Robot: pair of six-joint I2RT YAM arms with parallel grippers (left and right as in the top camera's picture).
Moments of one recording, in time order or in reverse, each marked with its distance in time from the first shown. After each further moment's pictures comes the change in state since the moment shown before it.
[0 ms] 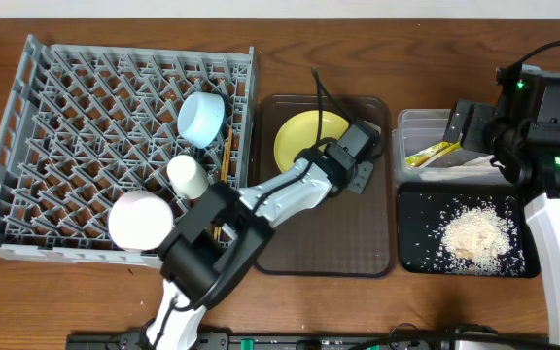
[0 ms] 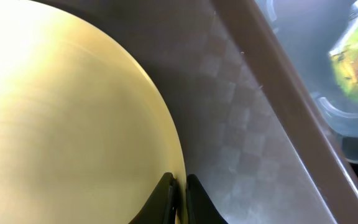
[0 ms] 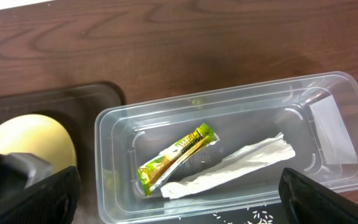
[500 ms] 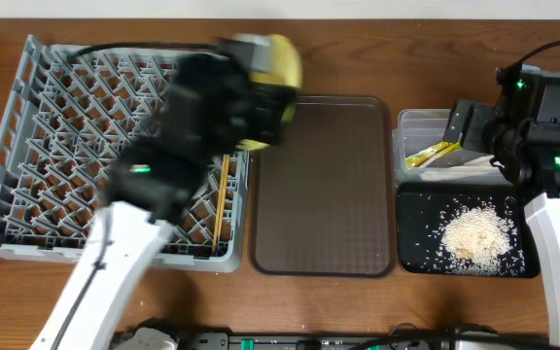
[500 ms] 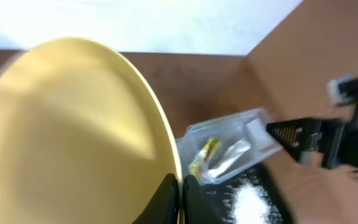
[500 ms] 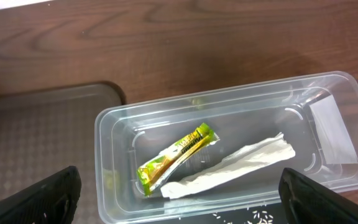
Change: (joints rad) left arm 0.417 -0.769 0.016 -0.274 0.427 -0.150; right arm 0.000 0.001 0.000 0.000 0.000 0.000
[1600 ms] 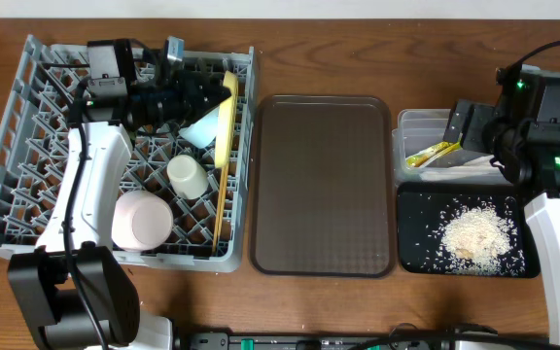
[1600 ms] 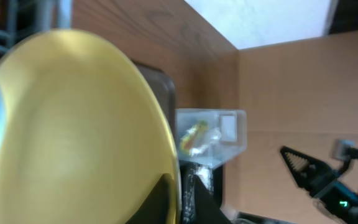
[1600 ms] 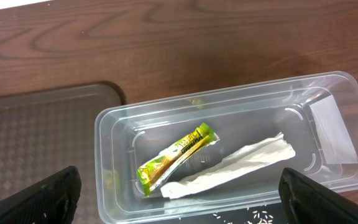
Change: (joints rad) left arm 0.451 0.359 -0.034 -0.018 0.547 -0.084; right arm 0.000 0.000 0.000 0.000 0.000 0.000
